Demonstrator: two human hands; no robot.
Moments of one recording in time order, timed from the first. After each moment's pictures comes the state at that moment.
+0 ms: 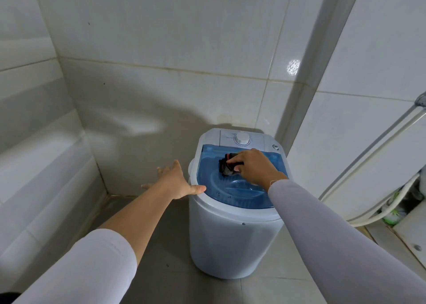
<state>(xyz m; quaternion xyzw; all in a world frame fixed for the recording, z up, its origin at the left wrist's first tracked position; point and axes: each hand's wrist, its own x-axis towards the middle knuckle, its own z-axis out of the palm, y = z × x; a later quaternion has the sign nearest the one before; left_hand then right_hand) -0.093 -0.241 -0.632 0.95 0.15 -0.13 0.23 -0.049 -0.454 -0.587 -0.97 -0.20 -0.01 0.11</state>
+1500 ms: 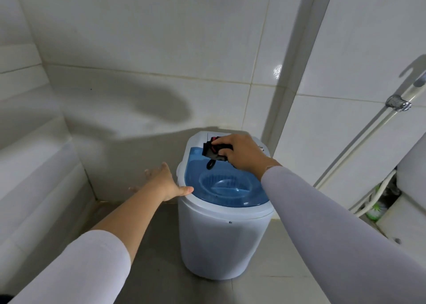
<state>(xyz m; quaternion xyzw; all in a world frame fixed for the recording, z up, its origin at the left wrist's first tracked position) -0.099 -0.244 -0.628 0.96 0.16 -0.11 0.21 -0.071 -0.448 -0.534 -0.95 -0.22 -0.04 0.23</state>
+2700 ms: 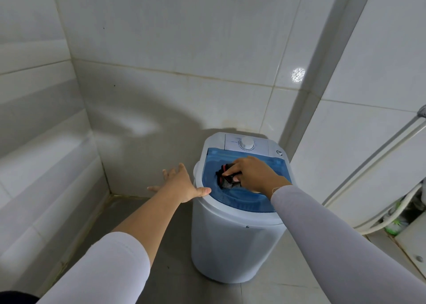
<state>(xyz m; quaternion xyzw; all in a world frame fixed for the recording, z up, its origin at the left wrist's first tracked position) -0.117 -0.253 -0.610 0.95 0.17 -0.14 0.22 -0.071 -0.441 -0.572 -0.96 -0.28 0.04 0.04</state>
